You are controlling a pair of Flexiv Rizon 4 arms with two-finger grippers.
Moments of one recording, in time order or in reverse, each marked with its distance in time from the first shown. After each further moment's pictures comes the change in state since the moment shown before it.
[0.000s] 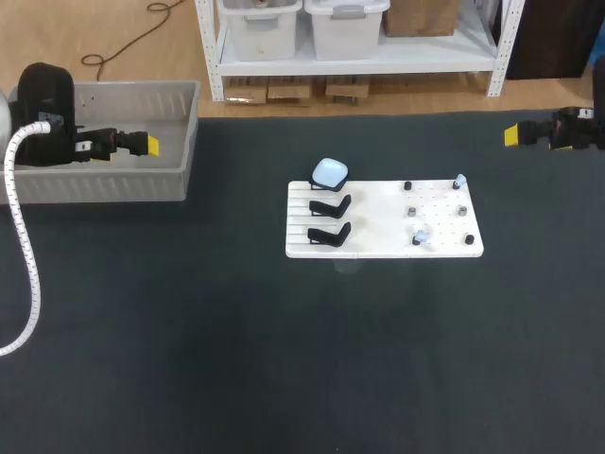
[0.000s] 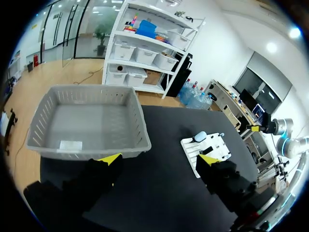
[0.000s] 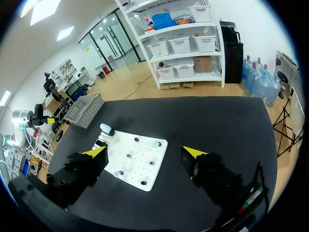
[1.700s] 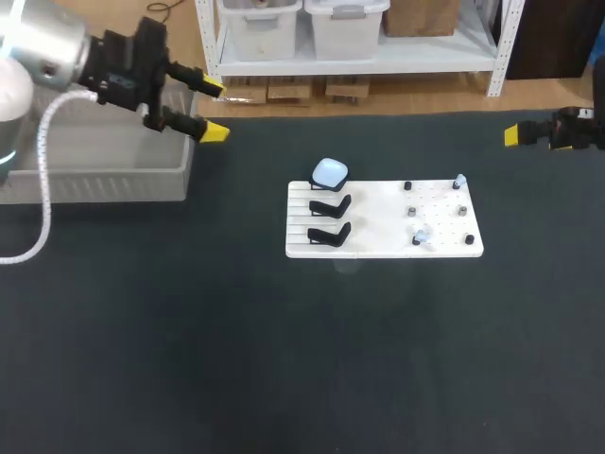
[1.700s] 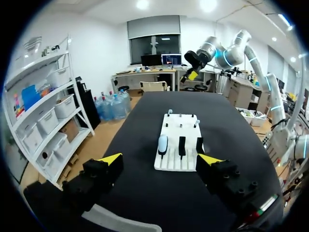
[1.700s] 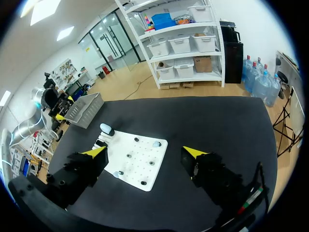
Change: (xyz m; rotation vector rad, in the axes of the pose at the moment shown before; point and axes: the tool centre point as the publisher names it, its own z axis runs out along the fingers) left arm -0.047 -0.073 0.103 0.611 0.026 0.969; right arm 0.000 0.000 0.000 0.000 0.000 0.000
